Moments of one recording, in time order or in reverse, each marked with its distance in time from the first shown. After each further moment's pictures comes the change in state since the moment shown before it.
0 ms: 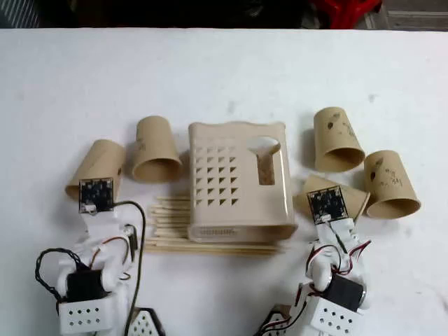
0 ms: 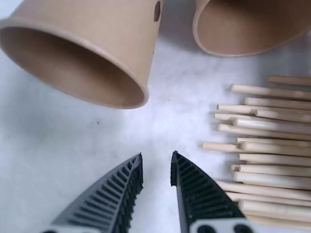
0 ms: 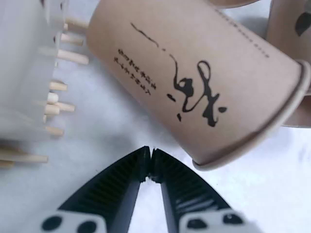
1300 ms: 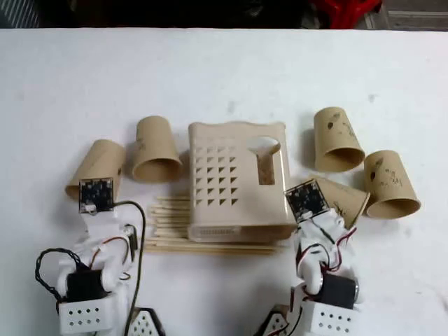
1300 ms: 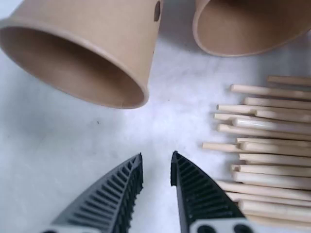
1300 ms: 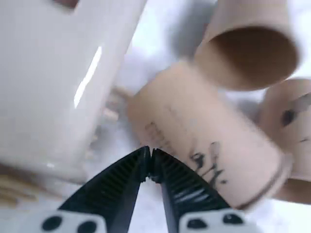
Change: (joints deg) left arm 0.0 0.0 0.0 0.0 0.0; right arm -11.7 0.0 -6.7 -6.6 0.0
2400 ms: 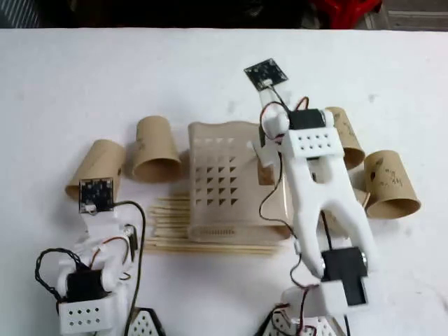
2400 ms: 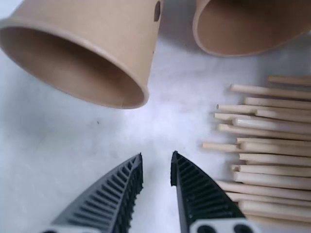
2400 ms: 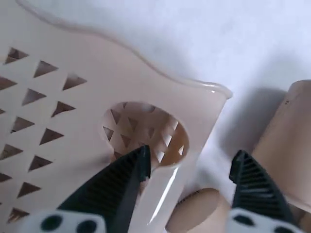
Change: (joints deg) left arm 0.0 0.0 0.0 0.0 0.0; right arm -19.3 103.6 -79.6 5.3 -17.2
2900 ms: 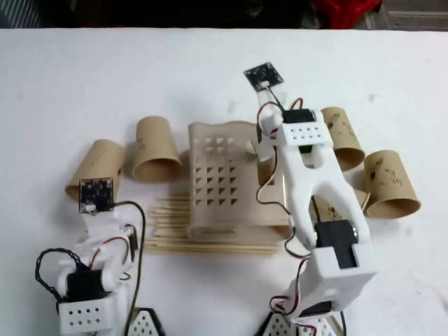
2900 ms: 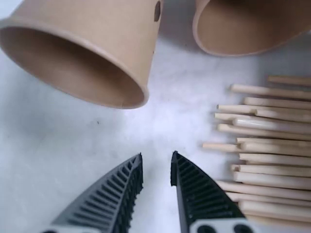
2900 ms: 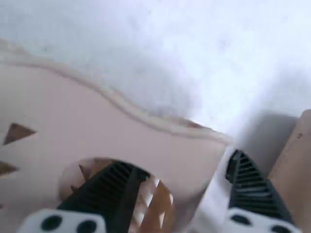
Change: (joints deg) left arm 0.0 0.0 0.0 0.0 0.0; right arm 1.1 11.7 -0.4 -13.3 0.0
